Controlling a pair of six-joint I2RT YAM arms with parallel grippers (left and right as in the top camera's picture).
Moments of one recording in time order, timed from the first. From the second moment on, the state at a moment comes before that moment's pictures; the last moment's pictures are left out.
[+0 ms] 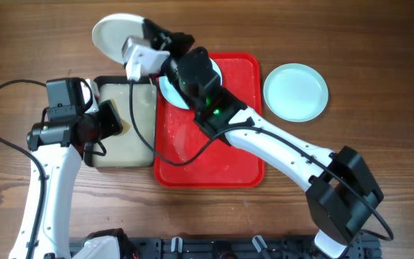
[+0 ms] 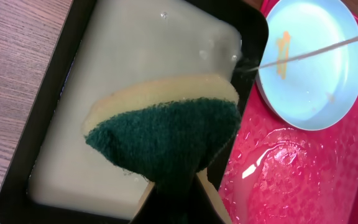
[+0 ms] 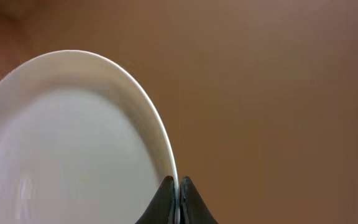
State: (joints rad) left arm 0.13 1.28 0.97 -0.79 0.18 -0.30; right arm 0.82 1.87 1.41 0.53 0.20 -1.02
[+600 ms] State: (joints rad) left arm 0.13 1.28 0.97 -0.79 0.18 -0.30; right arm 0.80 1.87 1.41 0.40 0.04 -1.09
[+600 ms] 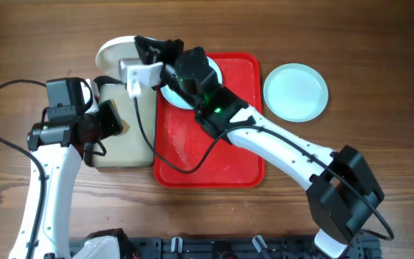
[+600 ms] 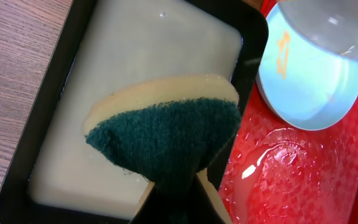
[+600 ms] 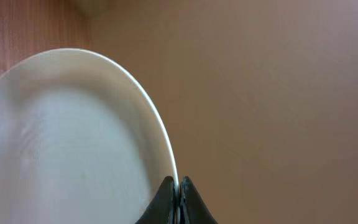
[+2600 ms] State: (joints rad) left arm 0.13 1.28 0.97 -0.79 0.18 -0.30; right arm 0.03 1.87 1.26 -0.54 -0.45 0.29
